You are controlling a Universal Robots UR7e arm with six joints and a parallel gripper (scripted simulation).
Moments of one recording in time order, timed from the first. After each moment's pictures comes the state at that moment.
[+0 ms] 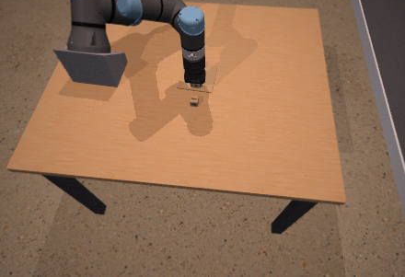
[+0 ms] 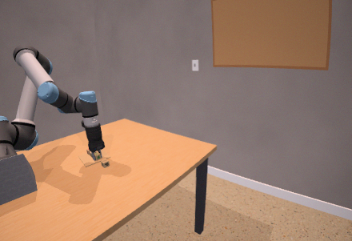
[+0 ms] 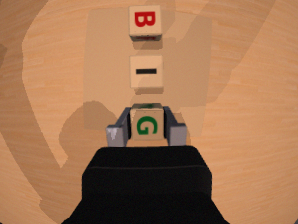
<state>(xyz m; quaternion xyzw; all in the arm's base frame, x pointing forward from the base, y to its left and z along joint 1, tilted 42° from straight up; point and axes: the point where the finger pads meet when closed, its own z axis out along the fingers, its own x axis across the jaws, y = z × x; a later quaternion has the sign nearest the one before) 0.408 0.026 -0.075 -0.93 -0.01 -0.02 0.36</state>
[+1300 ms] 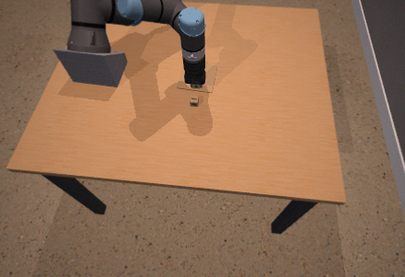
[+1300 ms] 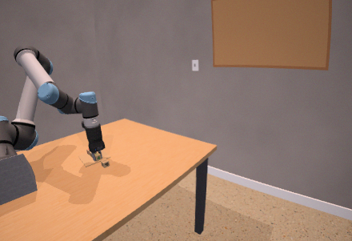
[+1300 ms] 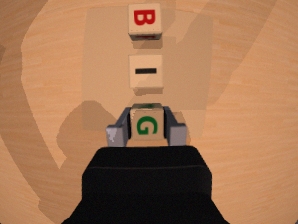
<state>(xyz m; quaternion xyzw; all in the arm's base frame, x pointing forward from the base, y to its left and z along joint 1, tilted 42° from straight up) 0.409 0.028 -0.078 -0.93 -0.01 -0.02 0.36</state>
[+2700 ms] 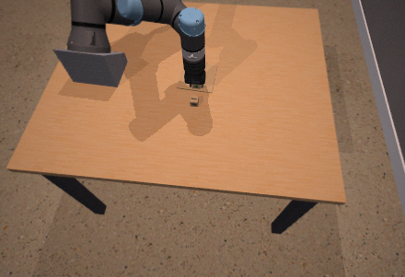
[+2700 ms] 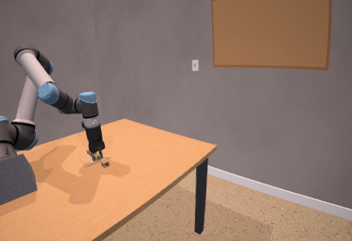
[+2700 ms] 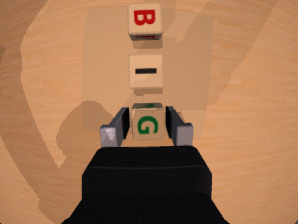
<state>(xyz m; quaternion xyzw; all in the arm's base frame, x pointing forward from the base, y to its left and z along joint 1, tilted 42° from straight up) 0.409 0.028 -0.078 -0.93 -0.01 -0.02 0.36</state>
